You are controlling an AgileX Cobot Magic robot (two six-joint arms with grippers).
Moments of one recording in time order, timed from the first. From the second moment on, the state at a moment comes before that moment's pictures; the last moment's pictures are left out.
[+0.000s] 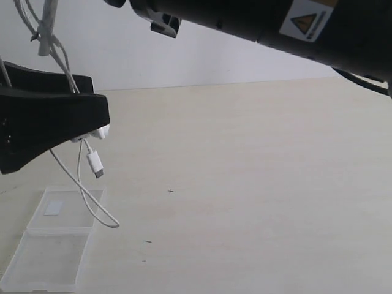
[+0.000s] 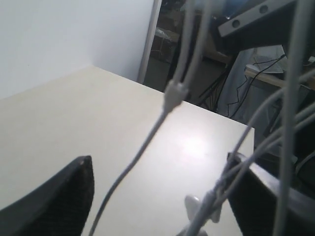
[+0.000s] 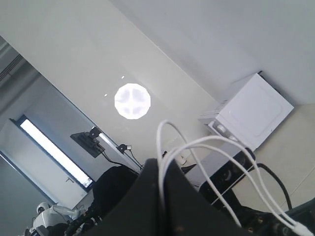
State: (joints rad) left arm -0.08 1.04 -0.59 -1.69 0.96 1.67; right arm 0.88 1.30 -0.97 -0.74 -0.65 1.57
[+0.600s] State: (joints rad) left arm -0.08 1.04 -0.59 -1.70 0.96 1.70; right arm 0.88 1.30 -0.97 -0.74 -0.65 1.57
